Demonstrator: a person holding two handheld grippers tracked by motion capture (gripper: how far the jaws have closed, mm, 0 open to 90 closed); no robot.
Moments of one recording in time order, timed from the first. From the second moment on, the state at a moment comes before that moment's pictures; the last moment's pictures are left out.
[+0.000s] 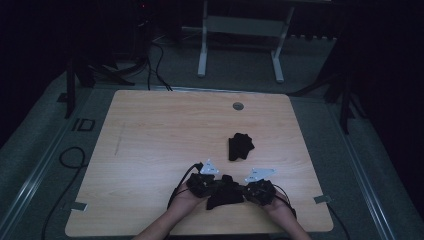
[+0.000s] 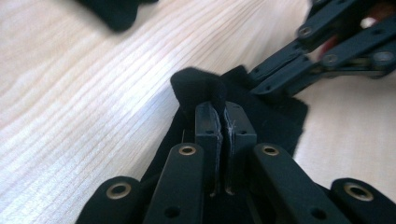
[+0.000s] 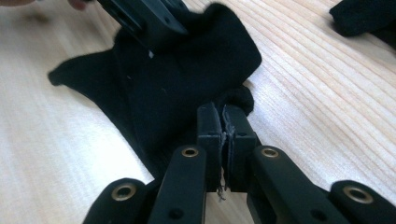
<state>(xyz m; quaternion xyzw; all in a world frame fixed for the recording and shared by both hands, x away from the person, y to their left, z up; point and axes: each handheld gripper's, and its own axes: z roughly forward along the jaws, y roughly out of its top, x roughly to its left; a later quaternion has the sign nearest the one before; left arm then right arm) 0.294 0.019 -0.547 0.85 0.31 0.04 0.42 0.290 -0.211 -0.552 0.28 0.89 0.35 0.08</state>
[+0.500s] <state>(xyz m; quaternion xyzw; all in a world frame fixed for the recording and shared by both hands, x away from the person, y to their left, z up) 0.268 0.107 -0.498 0.82 0.35 0.05 0.46 0.285 -0.267 -0.500 0.33 0.85 0.40 0.10</state>
